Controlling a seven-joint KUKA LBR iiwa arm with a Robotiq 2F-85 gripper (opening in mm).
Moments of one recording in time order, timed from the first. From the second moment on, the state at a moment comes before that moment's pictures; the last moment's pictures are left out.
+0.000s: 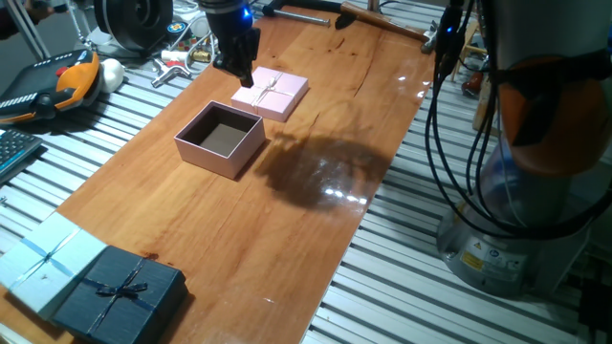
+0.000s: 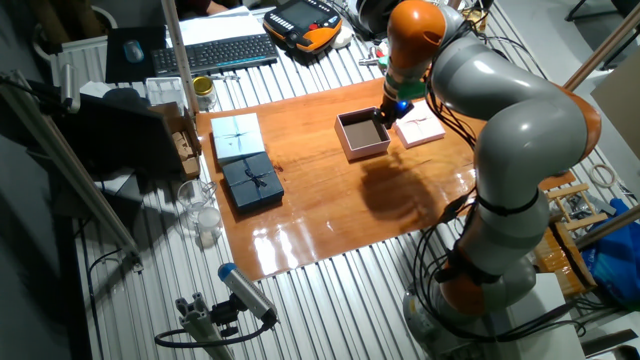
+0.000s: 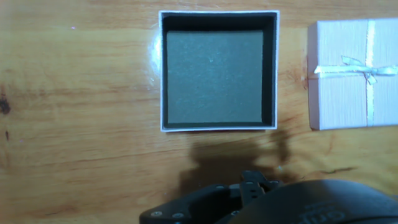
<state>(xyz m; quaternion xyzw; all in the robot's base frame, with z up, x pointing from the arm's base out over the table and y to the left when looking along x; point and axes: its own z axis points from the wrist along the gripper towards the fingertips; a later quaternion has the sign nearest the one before) 0.525 -0.004 0.231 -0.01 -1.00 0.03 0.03</state>
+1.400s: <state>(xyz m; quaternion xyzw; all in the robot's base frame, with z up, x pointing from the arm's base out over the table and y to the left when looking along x) 0.533 -0.061 0.218 -0.03 -1.00 0.02 0.01</state>
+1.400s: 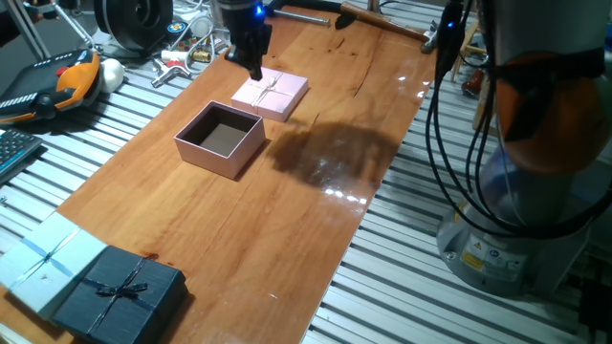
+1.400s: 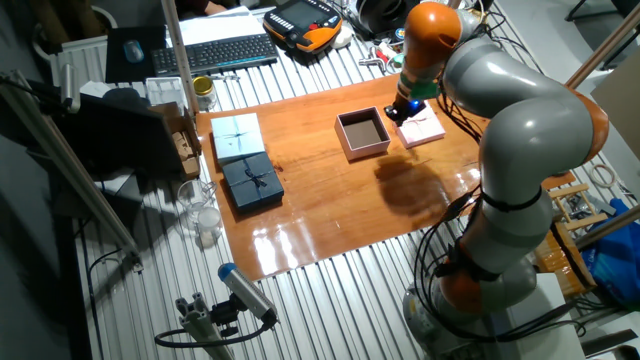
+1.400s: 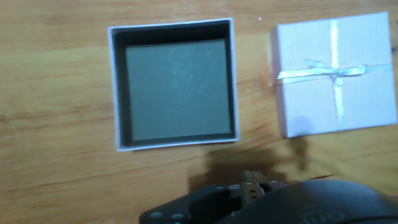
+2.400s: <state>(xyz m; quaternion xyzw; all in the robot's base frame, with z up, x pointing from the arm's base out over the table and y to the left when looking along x) 0.531 -0.133 0.199 -0.01 -1.00 0.02 -0.01</state>
